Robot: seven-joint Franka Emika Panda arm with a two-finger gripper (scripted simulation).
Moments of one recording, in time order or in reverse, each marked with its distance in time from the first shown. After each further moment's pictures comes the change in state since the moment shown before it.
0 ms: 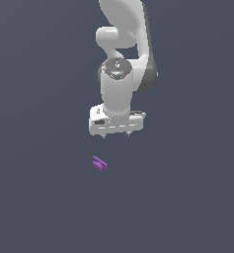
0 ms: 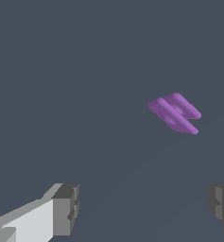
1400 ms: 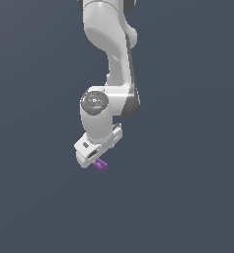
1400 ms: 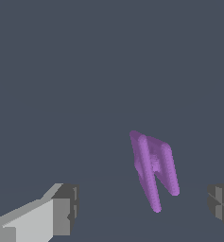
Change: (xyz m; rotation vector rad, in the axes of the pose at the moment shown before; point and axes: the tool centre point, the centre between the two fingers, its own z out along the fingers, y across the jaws) arm 0.048 0.061 0.060 0.000 0.007 -0.637
